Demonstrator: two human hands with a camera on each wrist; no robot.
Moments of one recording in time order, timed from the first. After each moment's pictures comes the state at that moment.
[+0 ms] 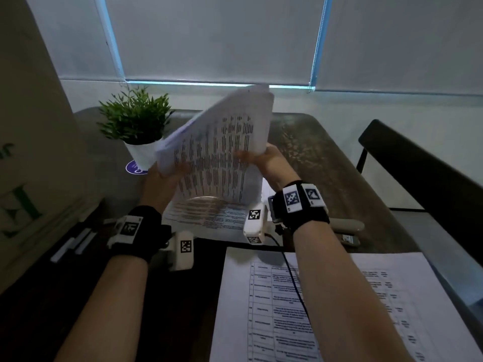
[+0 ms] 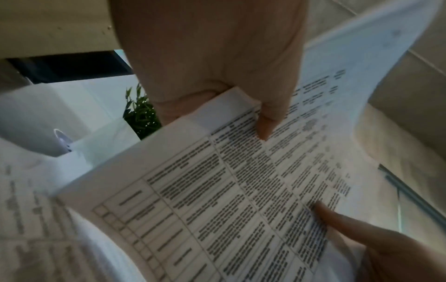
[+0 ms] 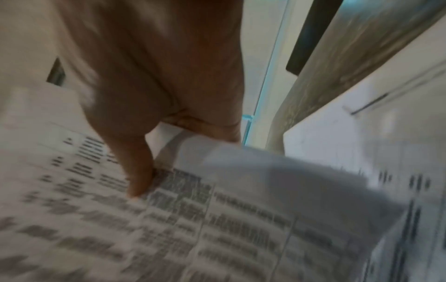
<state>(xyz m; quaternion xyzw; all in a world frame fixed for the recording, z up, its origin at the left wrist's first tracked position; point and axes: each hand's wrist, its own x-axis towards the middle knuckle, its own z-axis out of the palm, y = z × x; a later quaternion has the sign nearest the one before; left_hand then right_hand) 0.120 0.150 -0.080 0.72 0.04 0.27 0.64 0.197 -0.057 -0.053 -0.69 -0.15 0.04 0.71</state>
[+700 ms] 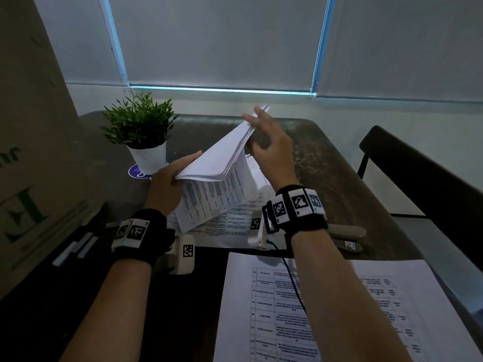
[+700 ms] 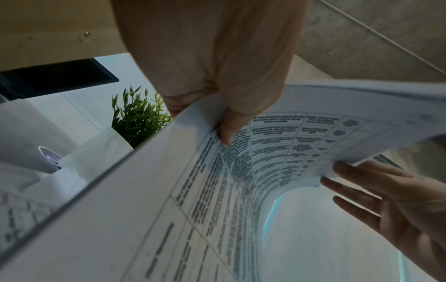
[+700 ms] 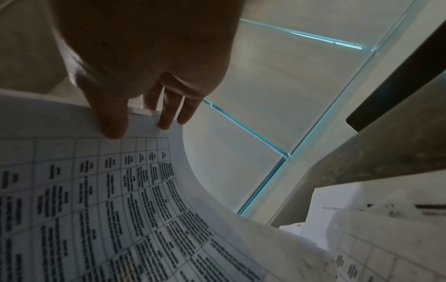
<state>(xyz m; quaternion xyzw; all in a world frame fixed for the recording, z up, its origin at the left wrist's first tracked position) 0.129 0.167 -0.084 0.85 -0.14 0.30 0.41 0.183 -0.053 -0.034 -0.76 -0.28 -0.34 0.48</state>
